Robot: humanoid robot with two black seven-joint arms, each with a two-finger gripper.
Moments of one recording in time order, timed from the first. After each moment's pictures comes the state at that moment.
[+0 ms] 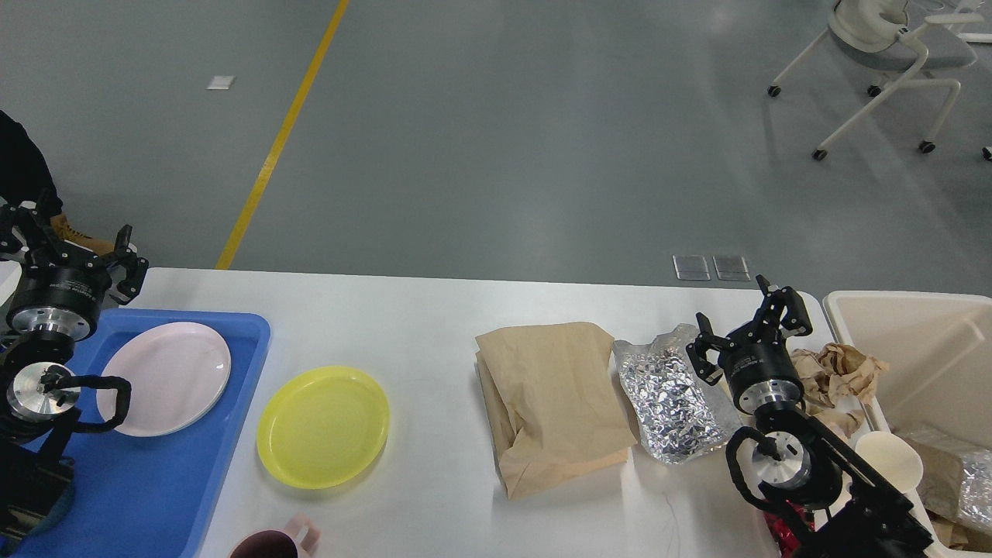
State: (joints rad) left arm -0.48 0.41 -1.32 -0.67 0.17 -0.29 -0.28; right arm 0.25 -0.16 1.11 0.99 -0.28 -0.04 0.36
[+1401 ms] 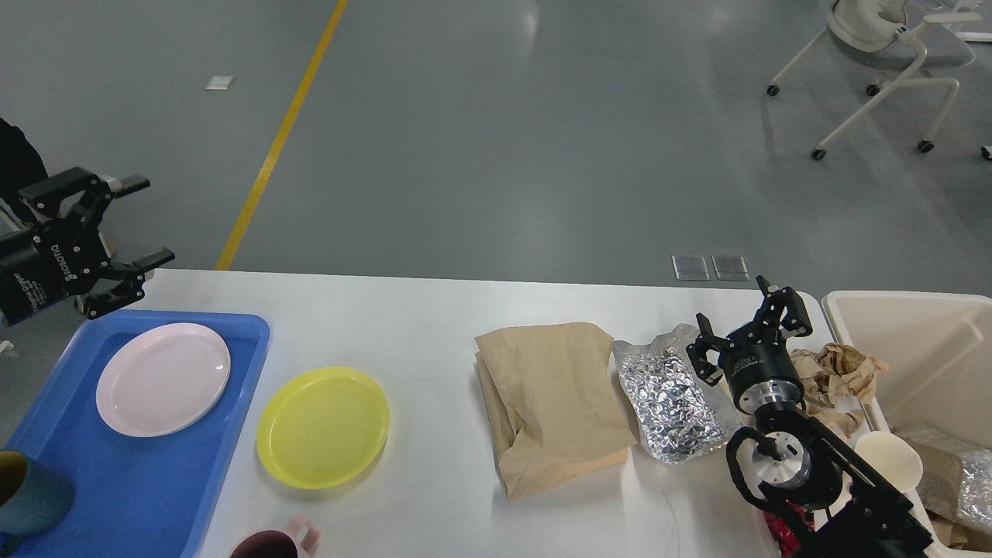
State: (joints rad) left arm -0.85 0.98 -0.22 -0.86 0.16 -0.82 -0.27; right arm 0.25 -0.16 1.11 0.99 -0.28 -0.04 0.36
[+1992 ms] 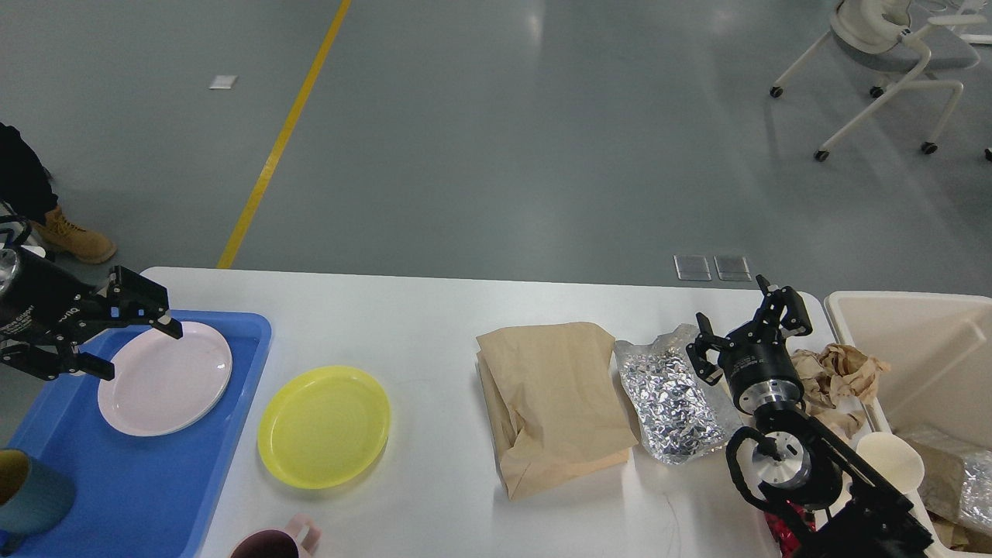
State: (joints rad) left arm -1.67 0.71 1.19 -0.85 0.24 -0.96 -0.25; right arm 0.25 -0.16 1.11 0.99 -0.28 -0.04 0.36
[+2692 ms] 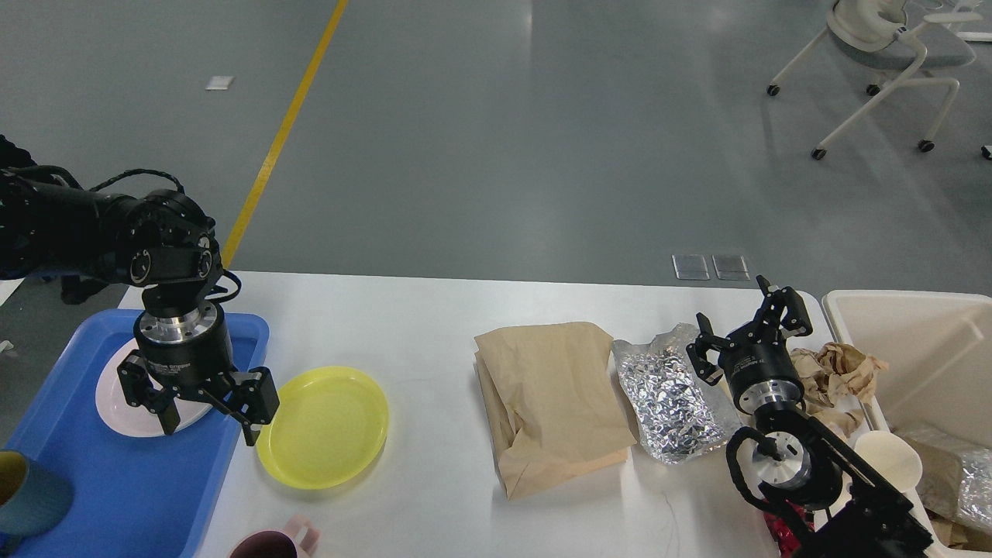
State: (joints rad) left arm -1.73 0.24 1.31 -1.07 0.25 -0.96 -0.03; right arm 0.25 -0.16 1.11 0.99 -0.28 -0.04 0.36
